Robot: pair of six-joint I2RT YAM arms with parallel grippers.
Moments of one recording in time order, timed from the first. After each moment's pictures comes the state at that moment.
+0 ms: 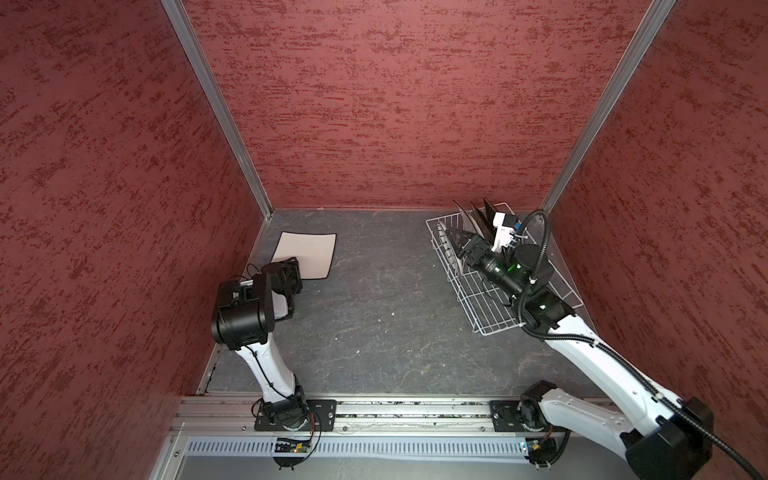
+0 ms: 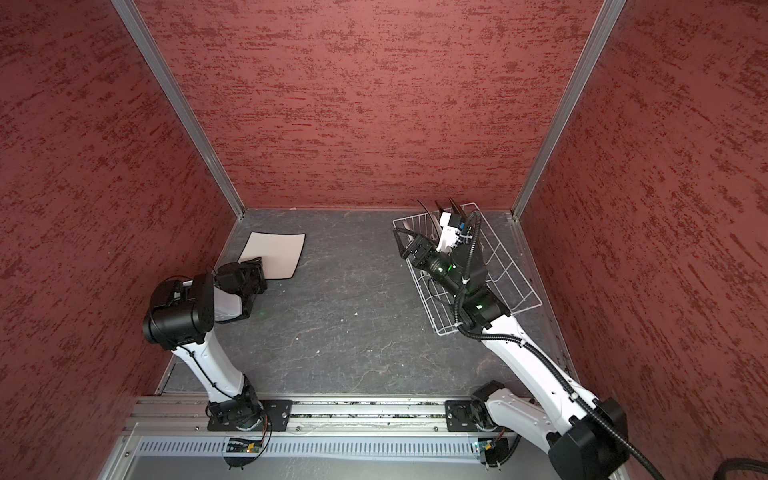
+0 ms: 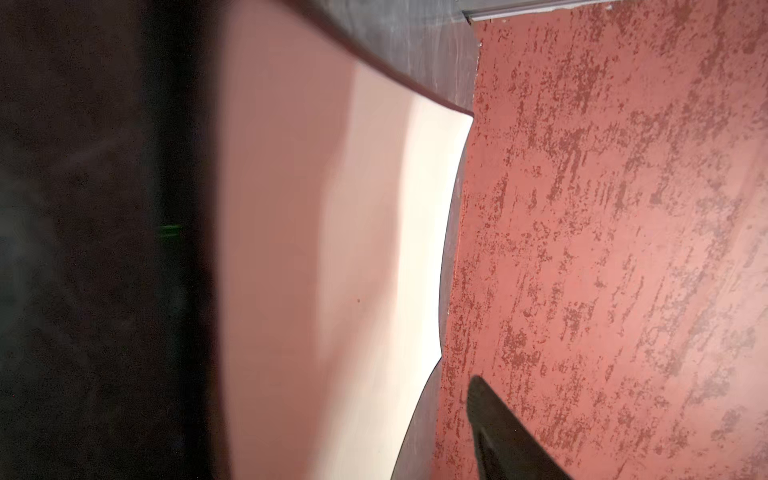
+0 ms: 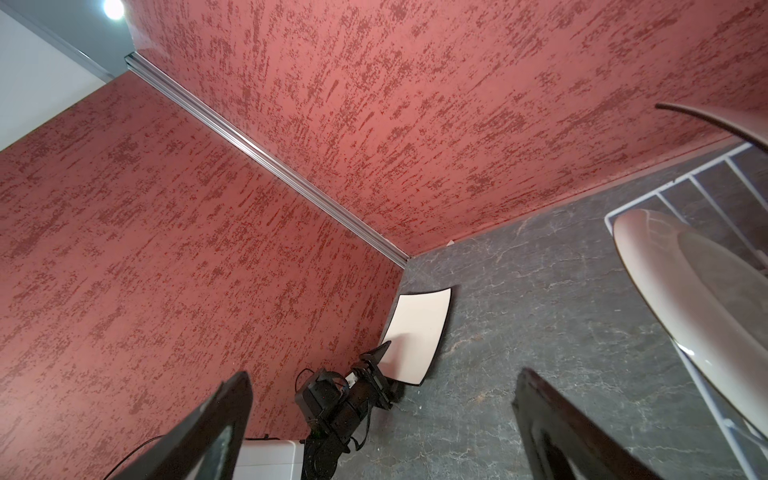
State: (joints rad) left arm 0.28 1.86 0.63 0.79 0.18 -1.46; right arm 0.48 1.03 0.87 0.19 -0.16 0.90
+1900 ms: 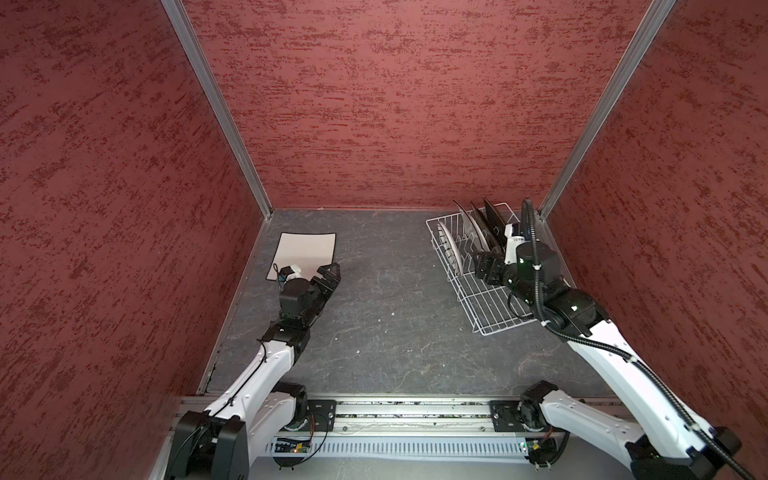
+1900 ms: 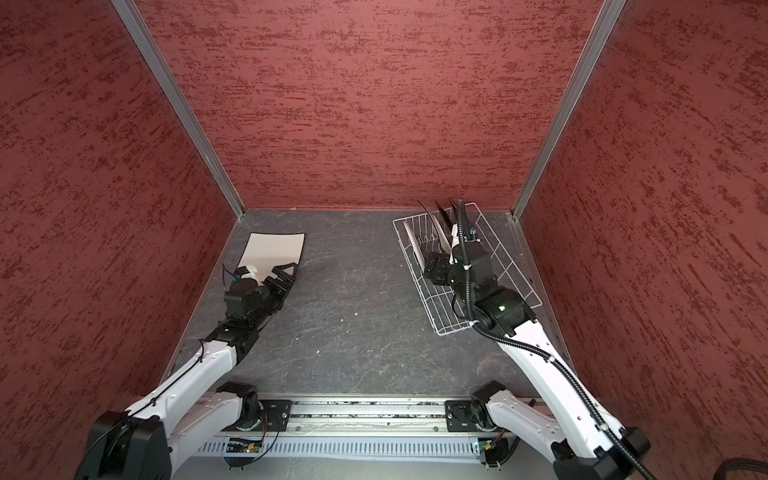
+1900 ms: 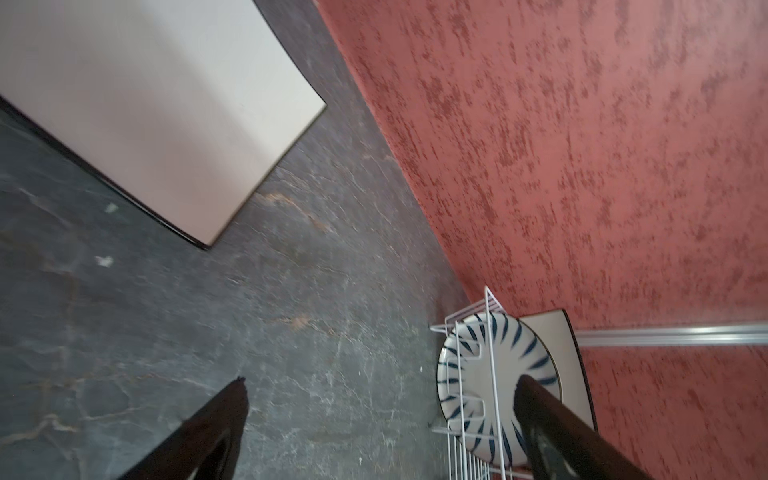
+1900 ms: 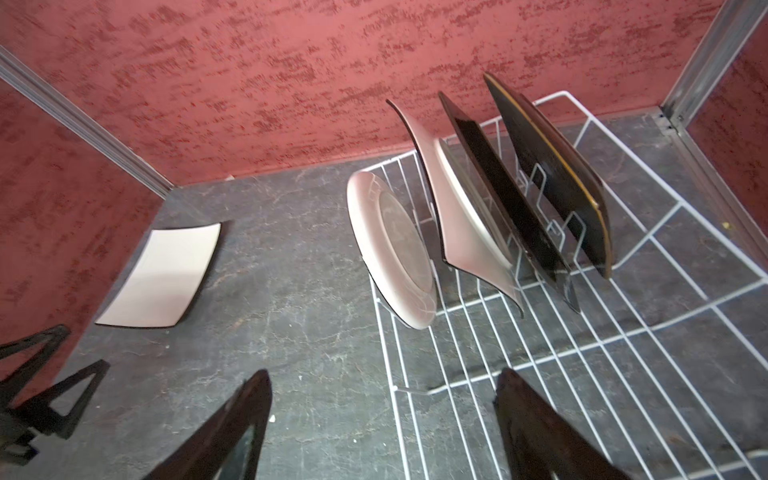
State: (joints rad) left arm -0.23 0.91 0.40 0.18 0.06 -1.06; right arm 0.48 1.01 1.09 -0.63 0.25 0.41
